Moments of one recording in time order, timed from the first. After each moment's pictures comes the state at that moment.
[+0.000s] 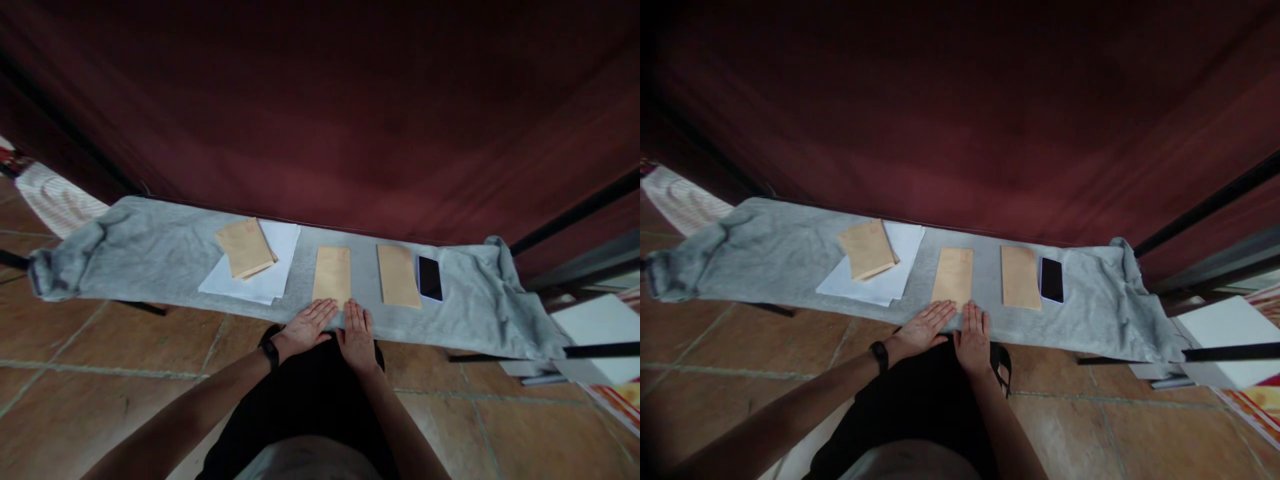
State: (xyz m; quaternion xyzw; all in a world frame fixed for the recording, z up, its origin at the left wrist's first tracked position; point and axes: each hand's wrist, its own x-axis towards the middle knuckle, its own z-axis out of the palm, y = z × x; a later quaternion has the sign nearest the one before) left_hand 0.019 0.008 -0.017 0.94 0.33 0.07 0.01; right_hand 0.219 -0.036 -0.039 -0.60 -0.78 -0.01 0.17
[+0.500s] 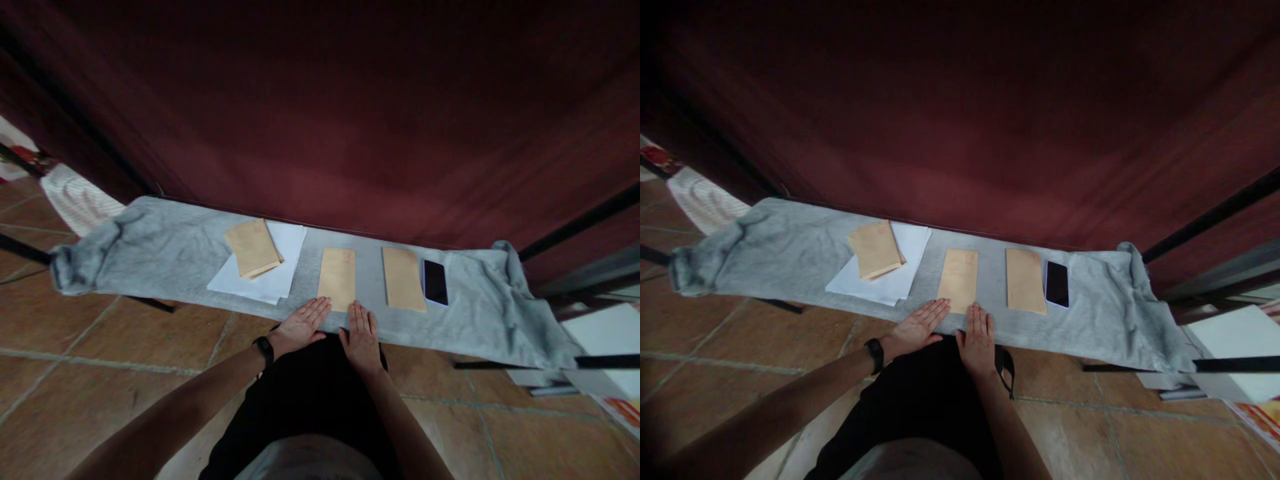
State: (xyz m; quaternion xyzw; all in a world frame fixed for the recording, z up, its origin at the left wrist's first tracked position) left_hand -0.008 0.009 -0.017 0.93 0.36 0.08 0.01; right_hand 0.221 -0.037 -0.040 -0.59 -0.79 -0.03 0.17
